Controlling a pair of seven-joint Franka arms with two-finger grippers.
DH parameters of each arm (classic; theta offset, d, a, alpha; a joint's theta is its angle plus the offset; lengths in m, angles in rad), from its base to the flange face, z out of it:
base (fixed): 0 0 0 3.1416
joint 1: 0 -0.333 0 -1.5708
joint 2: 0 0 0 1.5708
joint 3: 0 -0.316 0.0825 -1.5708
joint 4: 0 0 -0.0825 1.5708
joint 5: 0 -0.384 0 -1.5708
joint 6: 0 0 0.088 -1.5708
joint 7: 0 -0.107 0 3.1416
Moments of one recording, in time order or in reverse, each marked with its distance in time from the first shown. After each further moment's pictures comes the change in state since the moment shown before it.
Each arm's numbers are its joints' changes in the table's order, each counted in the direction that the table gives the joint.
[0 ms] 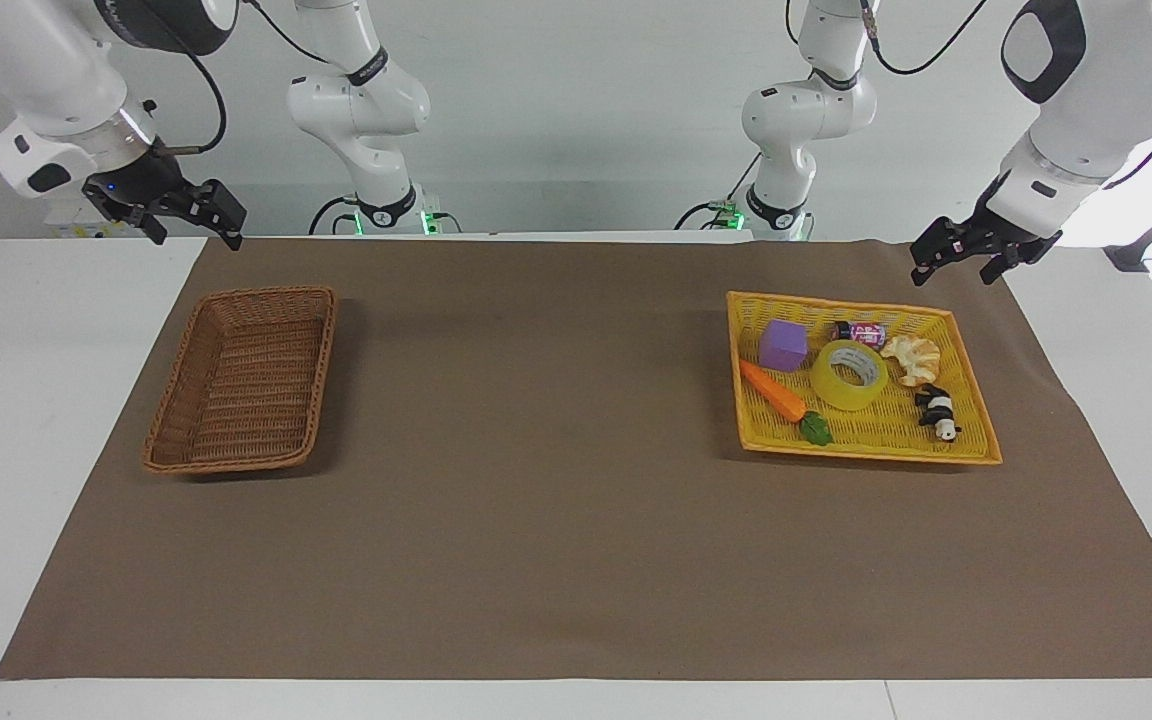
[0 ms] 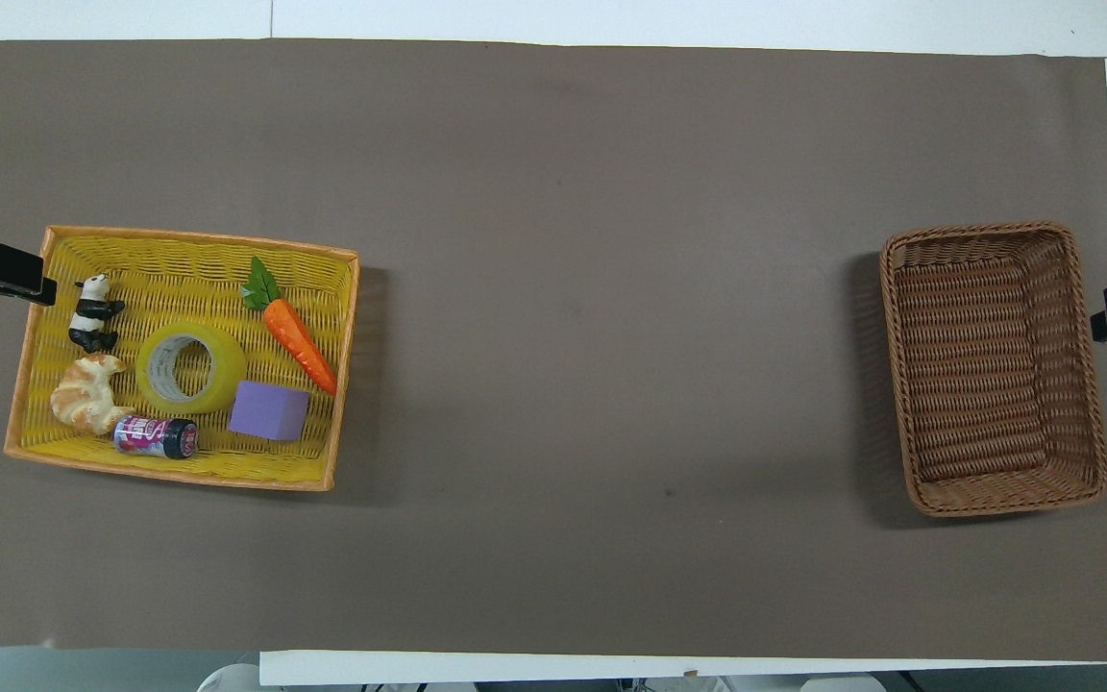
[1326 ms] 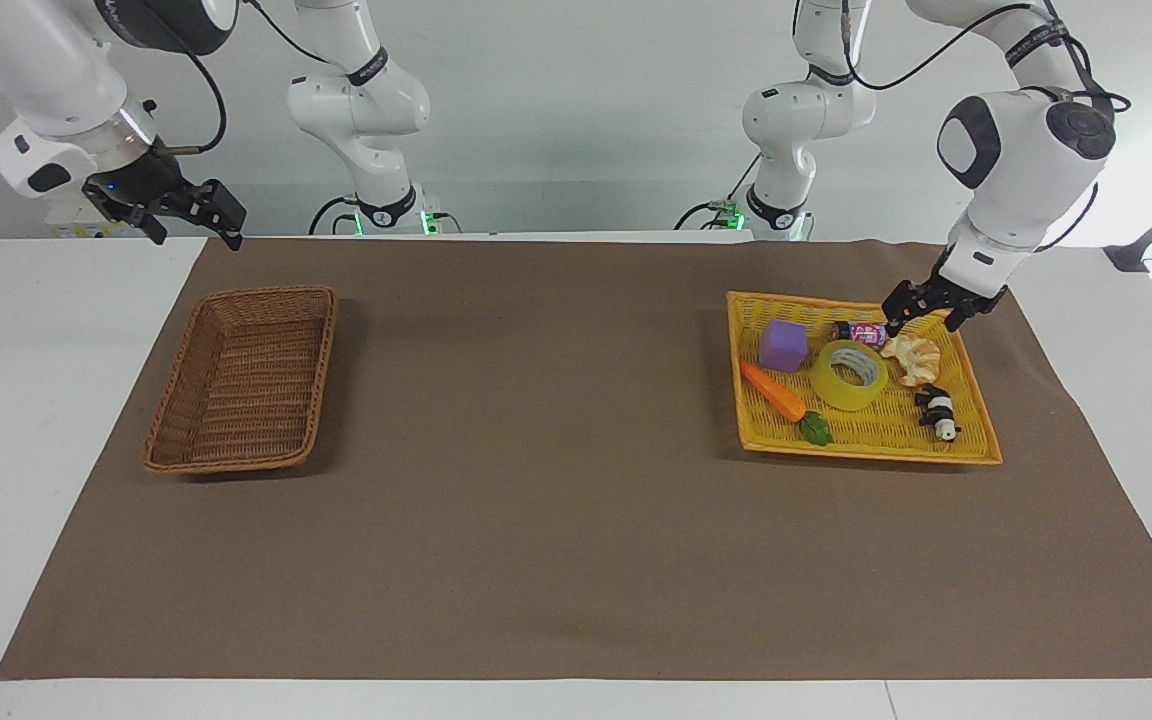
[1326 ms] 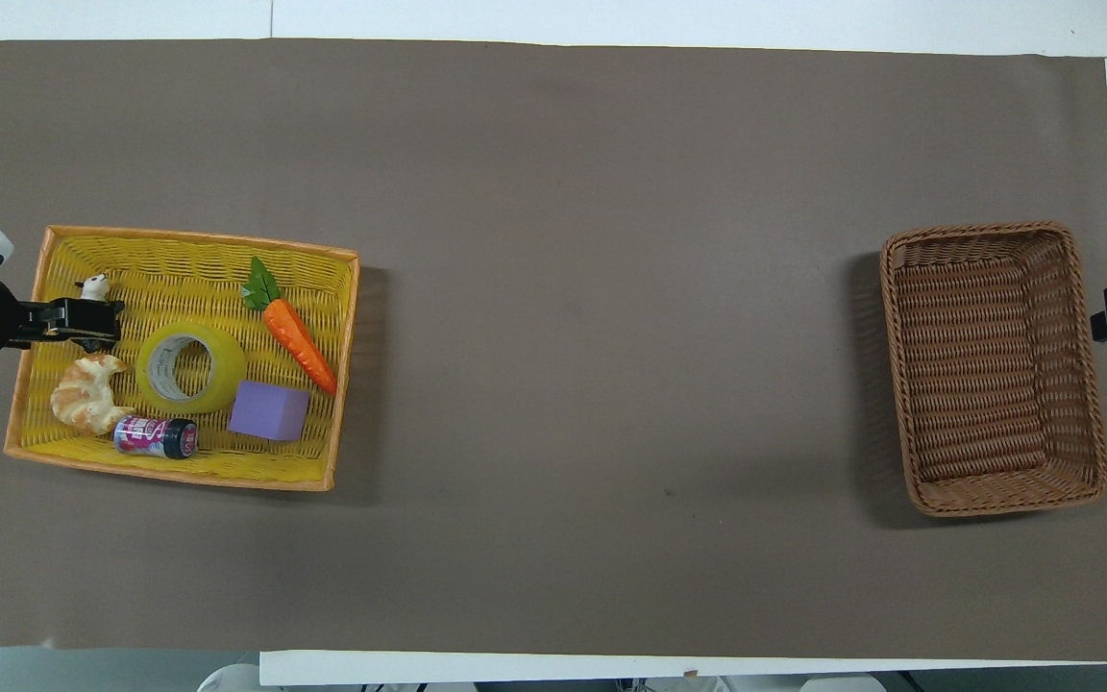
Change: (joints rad) left arm -0.041 0.091 -0.013 -0.473 -0.004 0.452 0.000; right arm 0.000 0.000 0.000 0.000 0.000 0.000 0.000
